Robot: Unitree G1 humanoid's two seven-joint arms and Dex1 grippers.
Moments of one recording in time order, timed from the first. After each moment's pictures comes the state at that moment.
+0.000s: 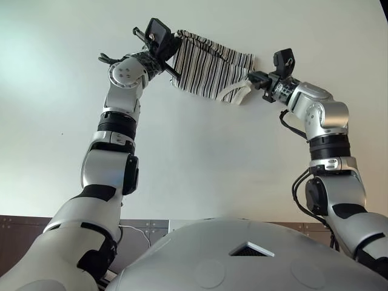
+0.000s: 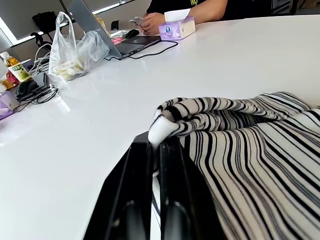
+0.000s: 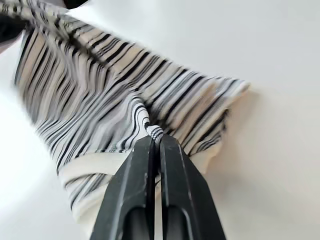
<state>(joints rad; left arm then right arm) -0.72 0.30 -0.06 0.95 -0.02 -0.21 -0.54 -0.57 -0.20 -0.03 0.50 0.27 0.52 0.53</state>
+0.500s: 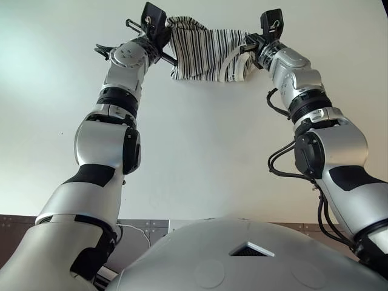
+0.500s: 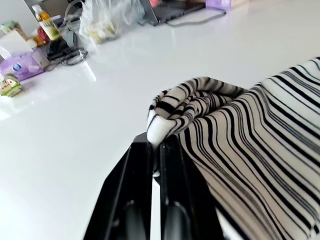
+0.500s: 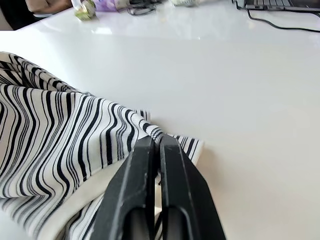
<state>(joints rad) -0.94 0.26 -0.04 1.29 0.07 -0.14 -0.38 -0.97 -0.07 -0.05 1.23 0.09 0.07 0.26</state>
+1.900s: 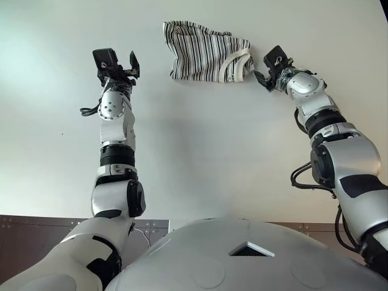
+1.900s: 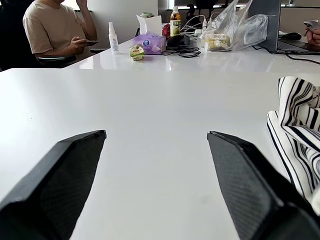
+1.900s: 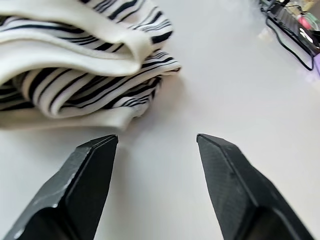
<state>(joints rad) -0.43 0.23 0.21 0.65 -0.10 -0.09 -0.04 -0.85 -0.23 0.09 1.26 -0.18 -0.19 0.37</state>
